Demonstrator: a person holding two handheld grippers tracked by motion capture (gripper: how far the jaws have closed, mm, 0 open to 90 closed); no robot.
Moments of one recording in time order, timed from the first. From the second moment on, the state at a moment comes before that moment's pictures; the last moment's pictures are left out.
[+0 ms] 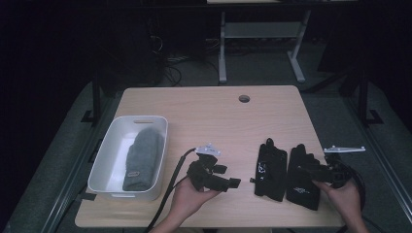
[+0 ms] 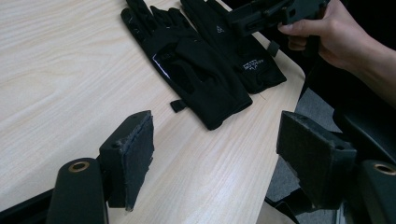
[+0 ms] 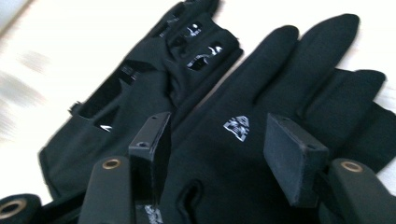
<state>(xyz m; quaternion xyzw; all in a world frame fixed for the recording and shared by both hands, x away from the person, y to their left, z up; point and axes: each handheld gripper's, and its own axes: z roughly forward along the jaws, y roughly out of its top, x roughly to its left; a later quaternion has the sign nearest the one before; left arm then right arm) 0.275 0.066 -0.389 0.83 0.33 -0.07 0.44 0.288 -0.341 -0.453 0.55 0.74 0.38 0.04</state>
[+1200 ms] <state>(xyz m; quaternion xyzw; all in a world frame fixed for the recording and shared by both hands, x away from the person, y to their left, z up) 0.274 0.069 -0.393 0.83 0.33 -0.08 0.44 0.272 -0.312 -0.453 0.49 0.80 0.28 0.19</state>
